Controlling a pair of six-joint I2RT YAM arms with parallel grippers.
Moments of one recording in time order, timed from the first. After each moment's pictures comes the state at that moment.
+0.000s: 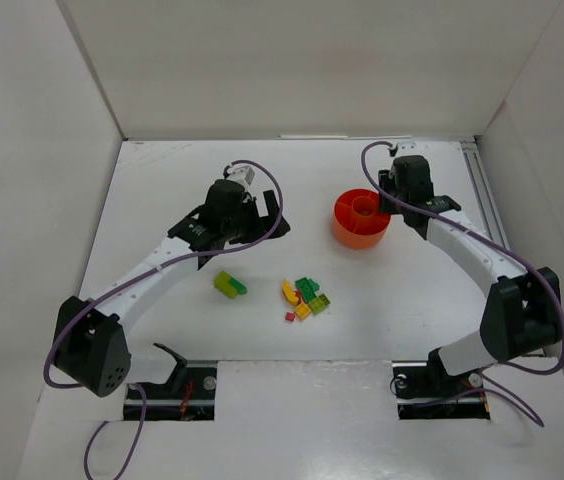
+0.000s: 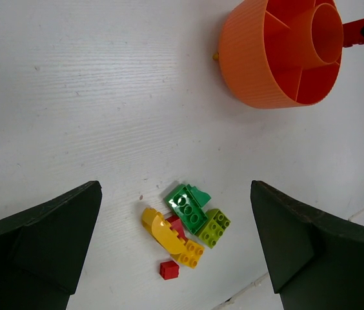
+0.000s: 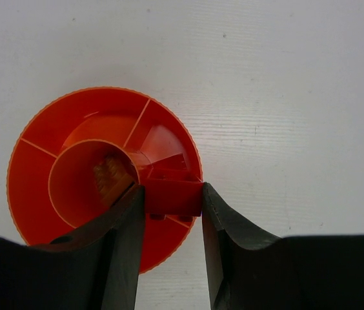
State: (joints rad) left arm -0.54 1.31 0.99 -0.32 0.11 -0.62; right arm 0.29 1.48 1.12 -0.27 0.22 0.12
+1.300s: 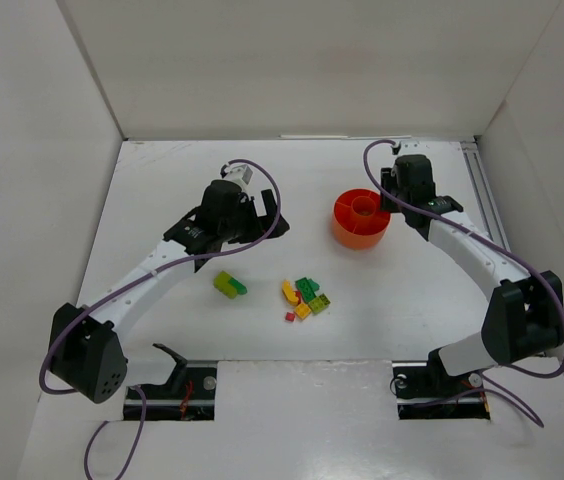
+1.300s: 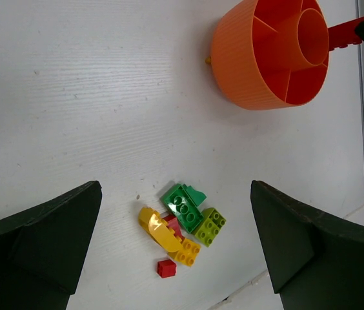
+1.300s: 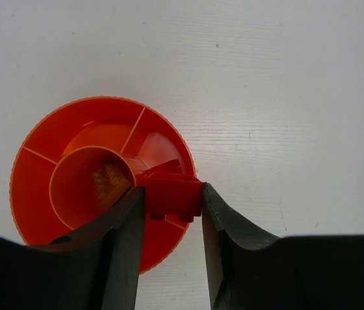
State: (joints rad) left arm -0.54 1.27 0.99 -0.32 0.11 -0.62; right arm 0.29 1.46 1.12 -0.27 0.23 0.13
